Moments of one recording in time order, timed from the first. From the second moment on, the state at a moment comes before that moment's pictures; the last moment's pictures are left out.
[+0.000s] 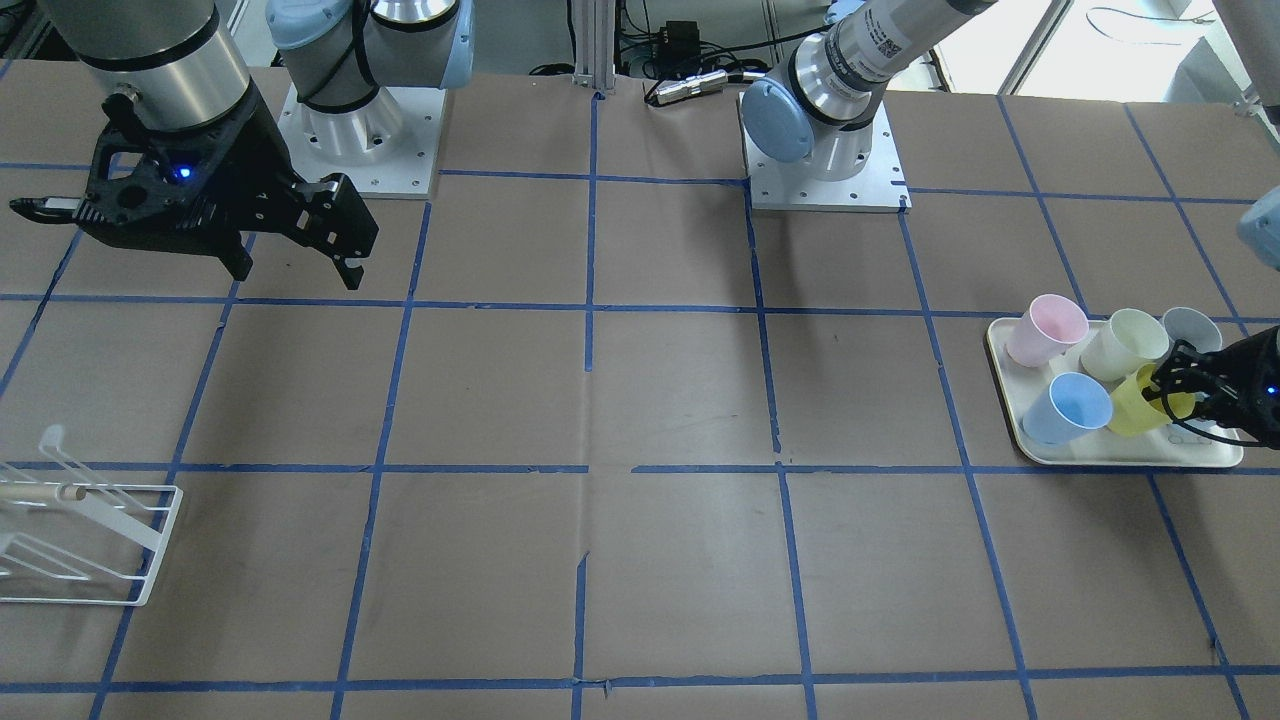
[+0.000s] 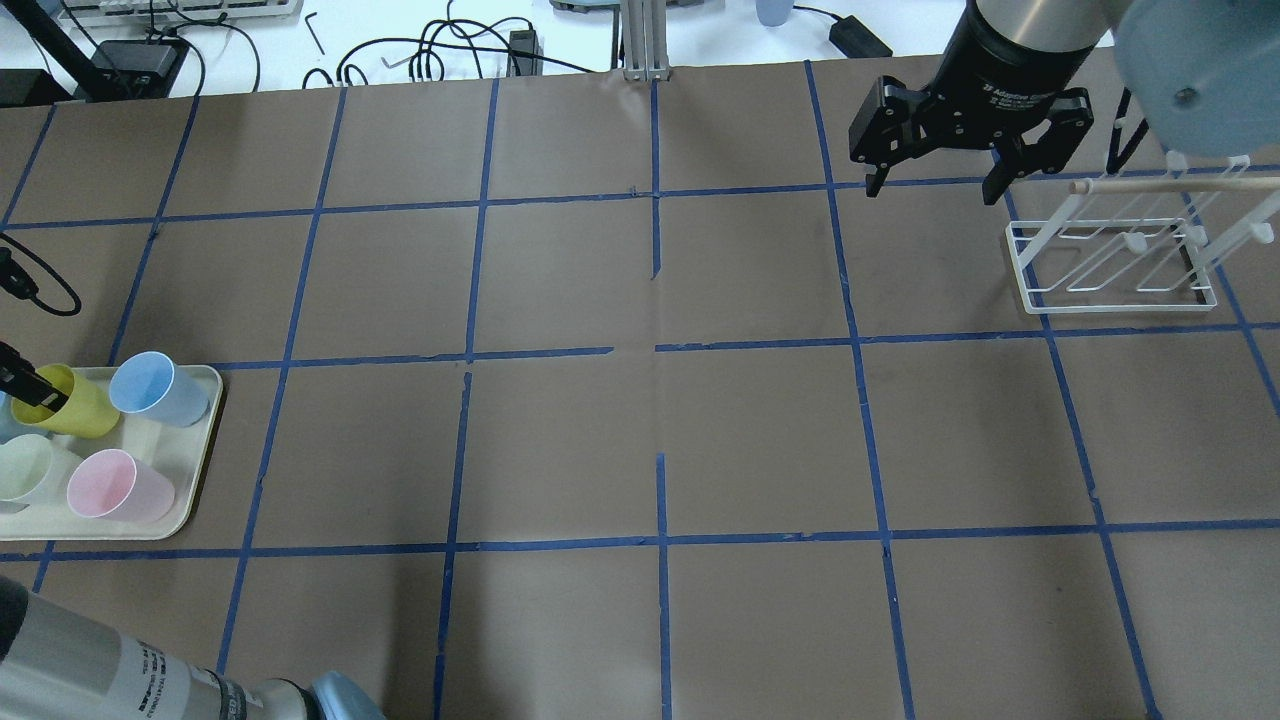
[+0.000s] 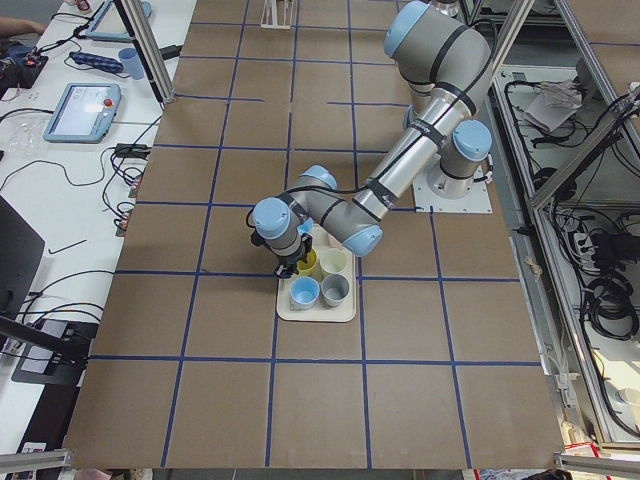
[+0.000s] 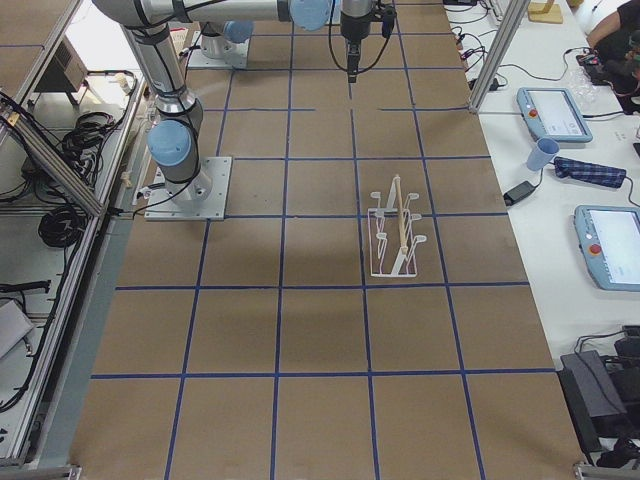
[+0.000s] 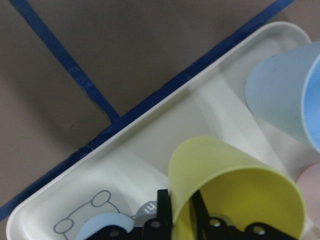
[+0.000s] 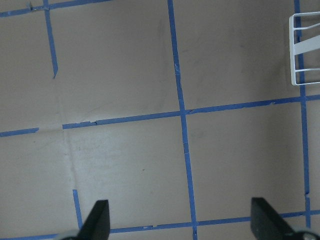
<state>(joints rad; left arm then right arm) -0.77 -2.06 -1.61 -1.21 1.64 1.42 1.58 -1.53 1.52 -1.61 -1.53 0.12</state>
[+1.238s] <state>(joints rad) -0.77 -2.05 -1.59 -1.31 1.64 1.42 1.58 -1.53 1.52 -1.61 -1.53 0.12</state>
